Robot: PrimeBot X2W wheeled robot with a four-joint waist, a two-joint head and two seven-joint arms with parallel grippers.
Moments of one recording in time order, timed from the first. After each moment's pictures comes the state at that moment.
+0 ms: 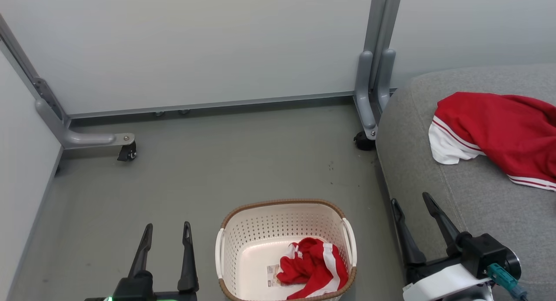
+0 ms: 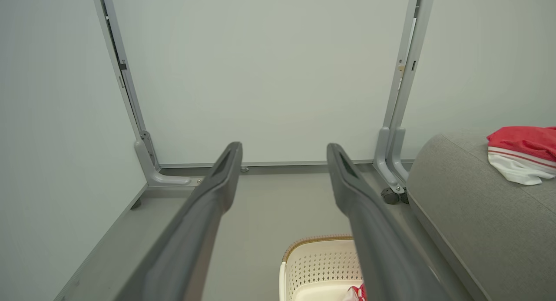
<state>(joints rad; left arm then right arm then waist) 0.15 0.05 -0.18 0.04 -0.13 0.09 -0.26 0.08 -0.09 0.14 0.06 0.16 0.13 -0.26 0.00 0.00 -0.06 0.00</state>
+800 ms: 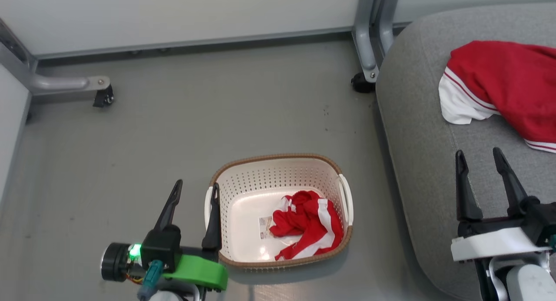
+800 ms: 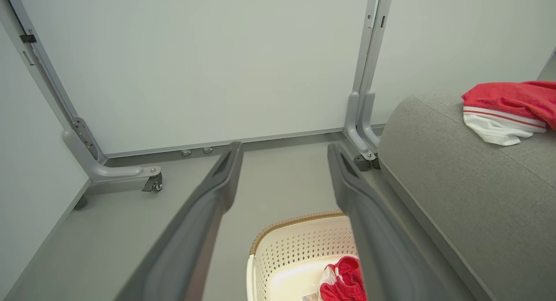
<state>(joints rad) -0.04 0.05 -0.26 0.15 -0.12 0.06 -0.26 0.00 -0.10 -0.08 -0.01 0.11 0.13 -0.26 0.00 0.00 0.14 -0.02</state>
